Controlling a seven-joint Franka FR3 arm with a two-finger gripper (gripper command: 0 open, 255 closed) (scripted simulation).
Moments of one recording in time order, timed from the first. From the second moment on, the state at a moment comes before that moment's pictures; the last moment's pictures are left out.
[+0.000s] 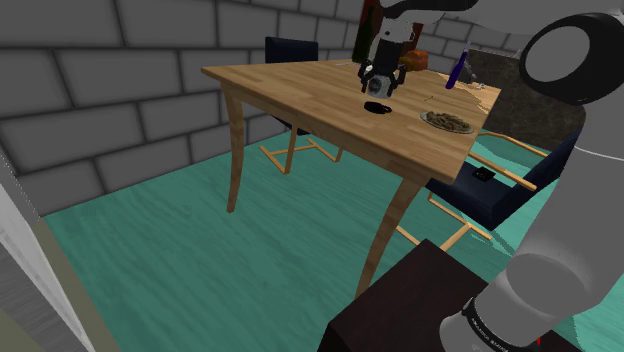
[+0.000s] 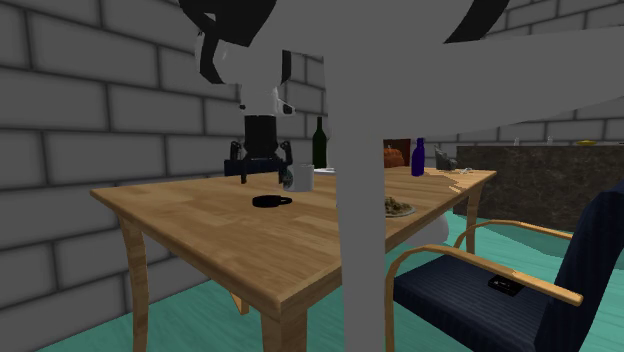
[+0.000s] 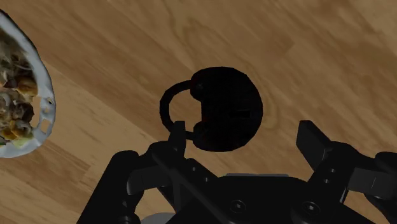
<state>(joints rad) -0.20 0.23 -0.13 -1.40 0.02 1.64 0.31</state>
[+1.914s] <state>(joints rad) -0.21 0.25 -0.14 -1.44 0.02 1.69 0.29</state>
